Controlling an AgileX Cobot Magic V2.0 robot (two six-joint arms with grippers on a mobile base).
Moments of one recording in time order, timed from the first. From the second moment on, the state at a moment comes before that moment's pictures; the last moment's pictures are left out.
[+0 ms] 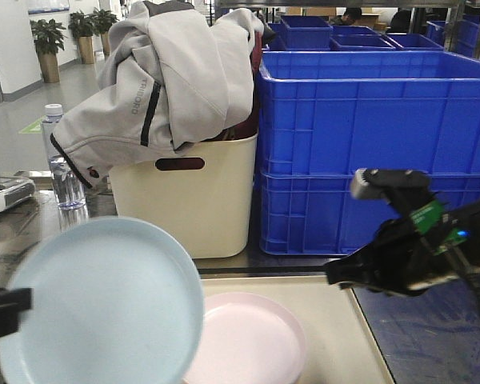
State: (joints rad) left arm -0.11 0.99 -0.87 -0.55 0.58 0.28; right arm 0.25 1.46 -1.33 0.28 0.78 -0.21
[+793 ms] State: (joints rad) left arm -0.27 1.65 -1.26 -0.75 0.60 0.42; right arm 0.25 1.26 -1.14 0.18 0.72 -0.19
